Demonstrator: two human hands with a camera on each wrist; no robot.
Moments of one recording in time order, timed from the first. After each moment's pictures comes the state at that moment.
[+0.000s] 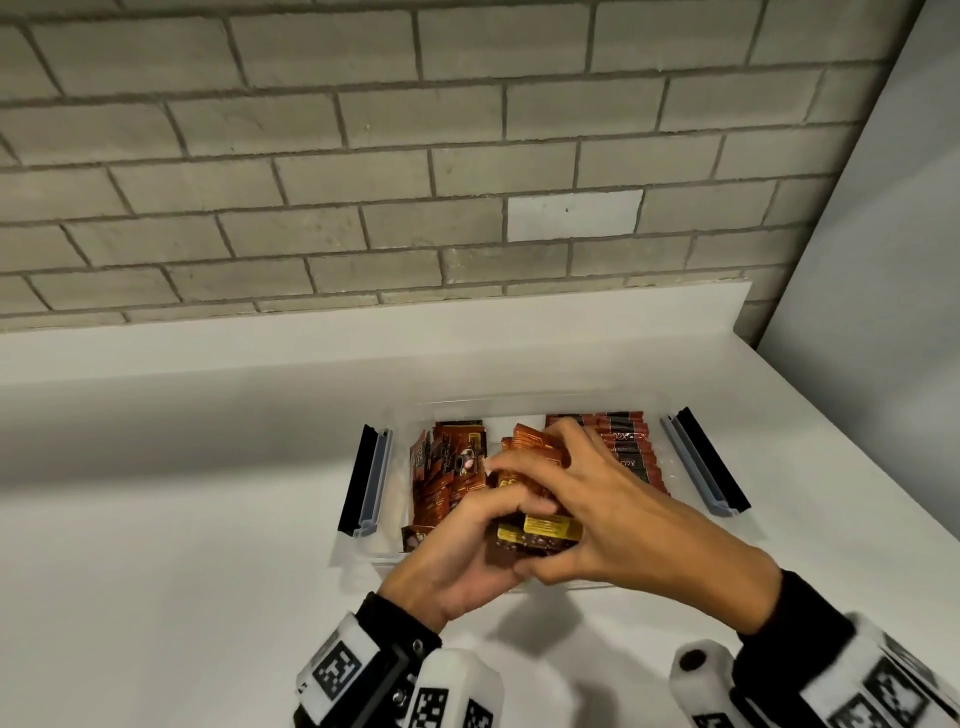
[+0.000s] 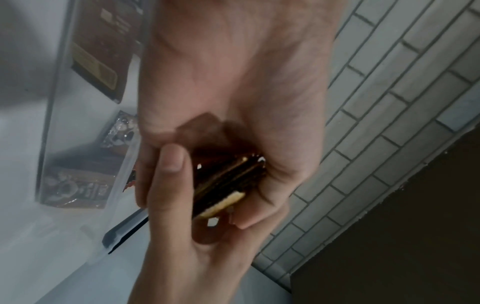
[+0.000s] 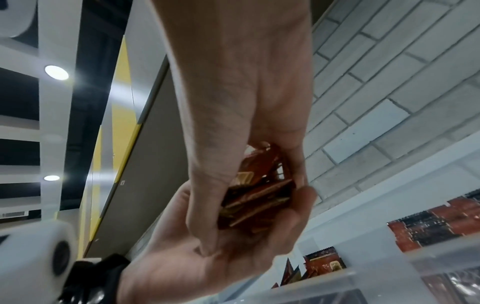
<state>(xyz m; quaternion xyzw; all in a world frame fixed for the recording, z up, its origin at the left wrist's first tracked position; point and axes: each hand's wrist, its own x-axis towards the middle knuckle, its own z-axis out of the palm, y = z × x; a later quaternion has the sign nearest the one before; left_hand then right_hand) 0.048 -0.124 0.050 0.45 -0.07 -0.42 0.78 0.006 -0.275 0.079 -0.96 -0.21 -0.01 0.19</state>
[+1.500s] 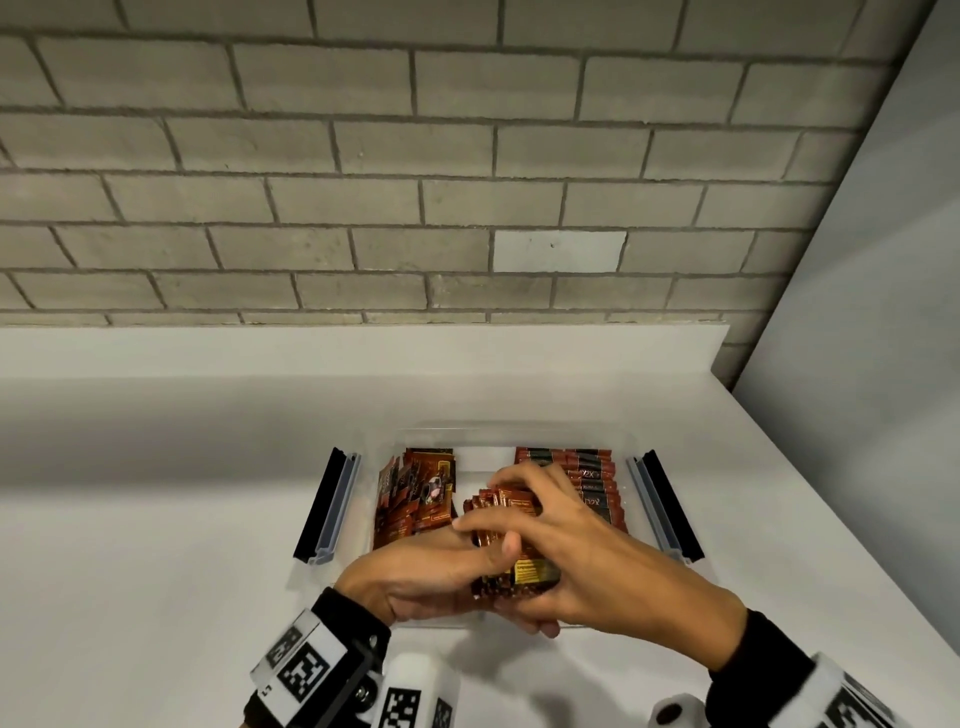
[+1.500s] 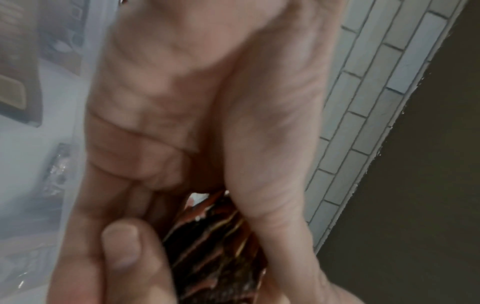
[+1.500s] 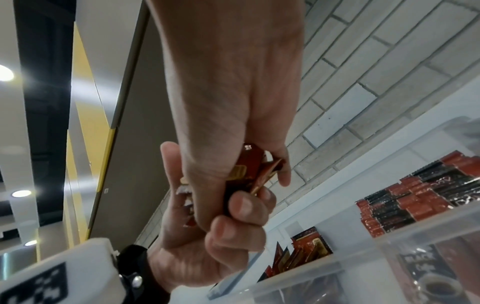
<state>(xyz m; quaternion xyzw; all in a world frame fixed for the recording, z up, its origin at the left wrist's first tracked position) 0.064 -0.131 0.059 0.56 -0.26 -0.50 0.61 0.010 -0.300 0.084 -0.93 -0.29 0.02 0.23</state>
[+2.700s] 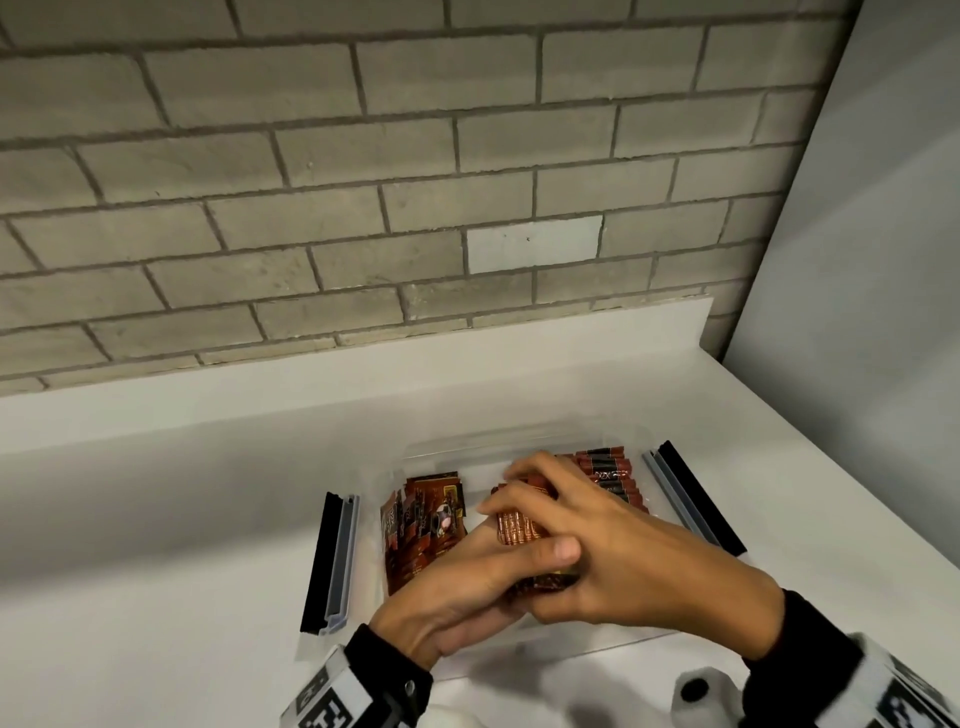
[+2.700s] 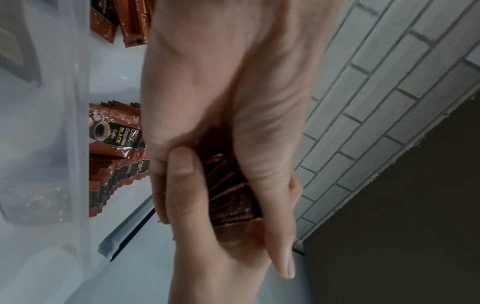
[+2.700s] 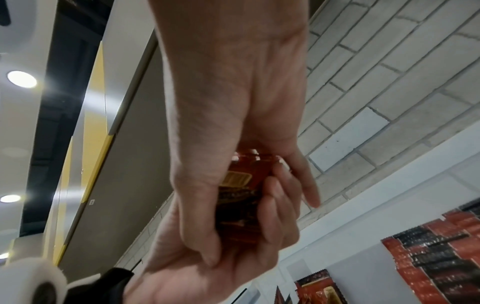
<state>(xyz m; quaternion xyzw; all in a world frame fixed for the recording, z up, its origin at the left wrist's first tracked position) 0.083 -0.145 0.061 0.44 -0.16 -0.47 0.75 0.034 -0.294 0.087 -0.94 -0.23 -0.01 0.27</state>
